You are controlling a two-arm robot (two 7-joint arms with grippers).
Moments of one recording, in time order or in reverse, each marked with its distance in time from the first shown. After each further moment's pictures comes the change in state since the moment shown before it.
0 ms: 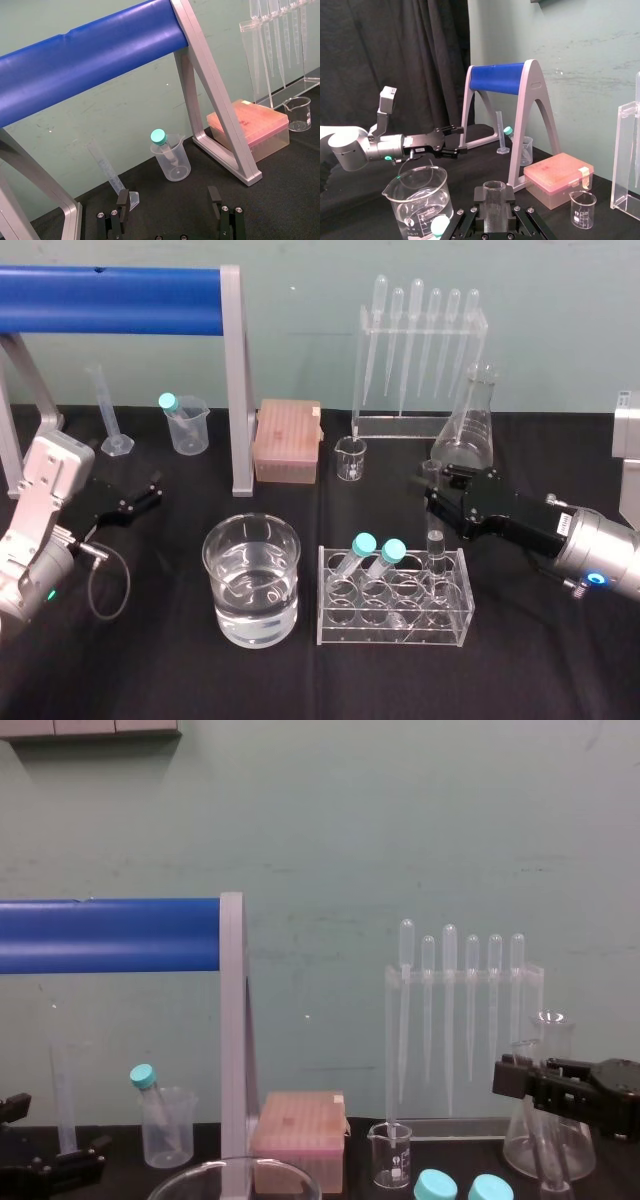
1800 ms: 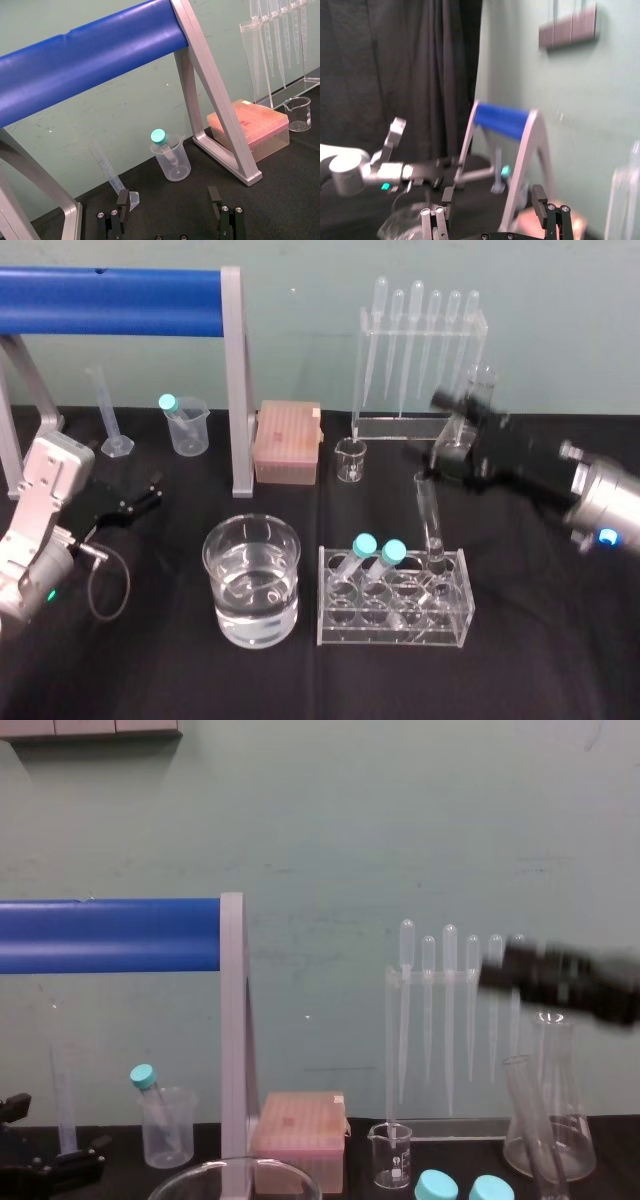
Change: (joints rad) left arm 0.000 0.000 0.000 0.000 0.000 0.000 0.000; right arm 0.020 0.008 0.036 -0.078 0.000 -0.048 -0.006
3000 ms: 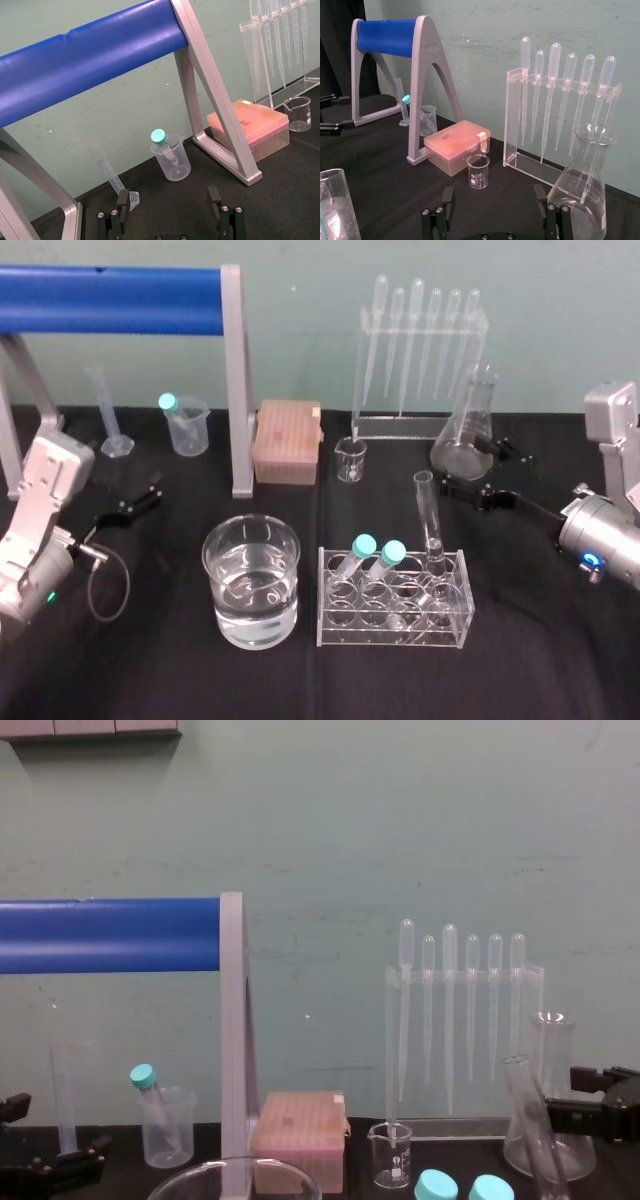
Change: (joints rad) left arm 0.000 0.000 0.000 0.000 0.000 0.000 0.000; right arm -0.036 -0.064 0.049 0.083 -0.247 0.140 -0.359
